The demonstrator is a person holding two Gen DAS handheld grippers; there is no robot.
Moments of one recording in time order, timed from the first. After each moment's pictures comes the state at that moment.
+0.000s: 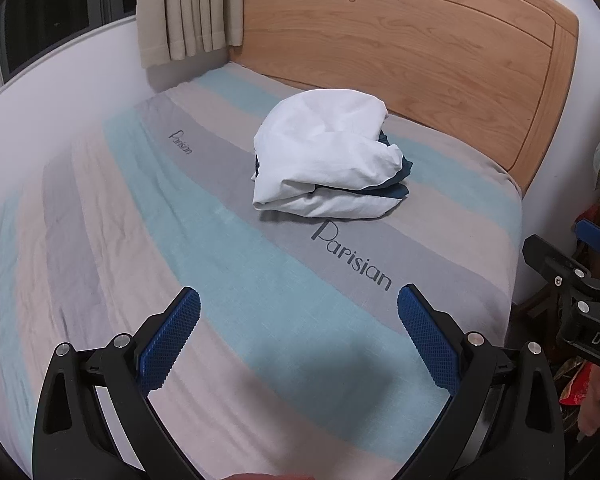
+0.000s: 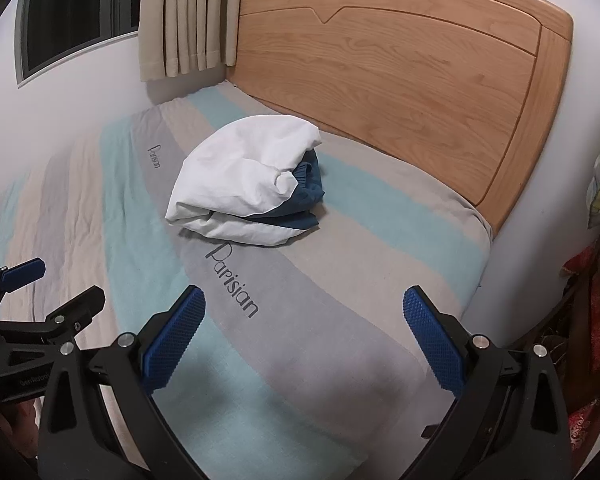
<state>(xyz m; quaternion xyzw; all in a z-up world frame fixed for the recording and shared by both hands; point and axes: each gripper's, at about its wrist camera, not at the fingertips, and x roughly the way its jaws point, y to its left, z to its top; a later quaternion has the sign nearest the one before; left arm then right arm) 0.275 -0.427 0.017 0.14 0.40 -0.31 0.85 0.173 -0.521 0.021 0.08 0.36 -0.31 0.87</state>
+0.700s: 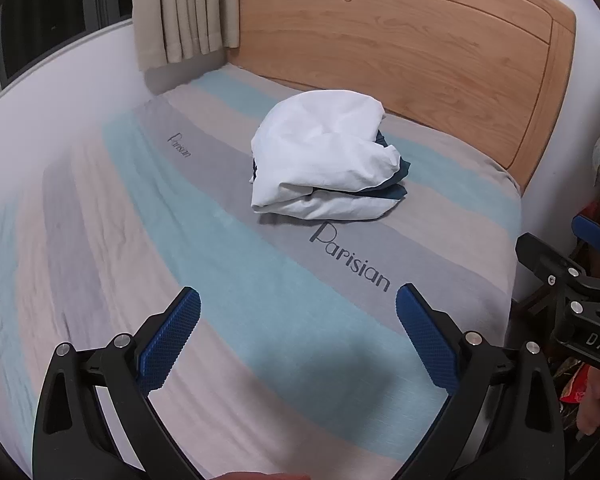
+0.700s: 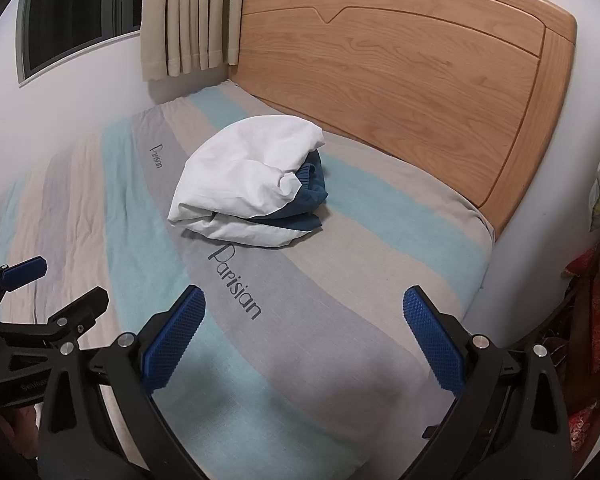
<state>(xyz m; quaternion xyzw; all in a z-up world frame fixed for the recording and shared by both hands) 0.272 -0.426 0.024 0.15 0.39 -0.32 0.85 0.164 -0.513 0.025 0.09 0.36 -0.32 0.87</state>
